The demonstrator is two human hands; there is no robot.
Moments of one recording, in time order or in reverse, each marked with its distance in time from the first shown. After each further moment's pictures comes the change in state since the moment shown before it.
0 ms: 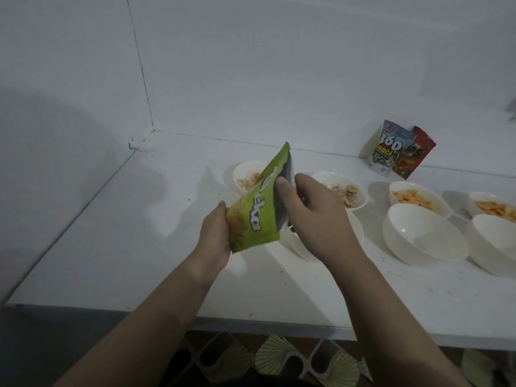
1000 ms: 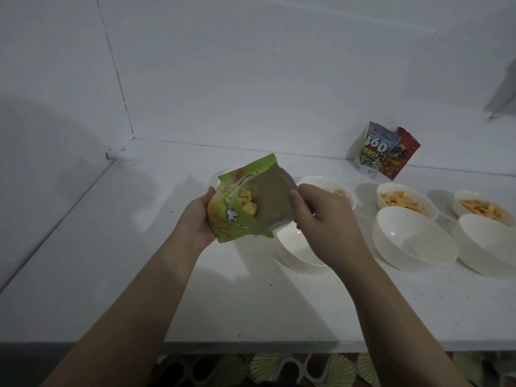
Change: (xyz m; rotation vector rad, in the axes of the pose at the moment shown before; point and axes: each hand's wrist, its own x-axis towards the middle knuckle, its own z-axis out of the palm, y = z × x) left_hand 0.035 0.040 0.011 -0.046 -0.184 -0.102; right_hand 0.018 0.040 -0.019 -0.161 0.032 -0.097
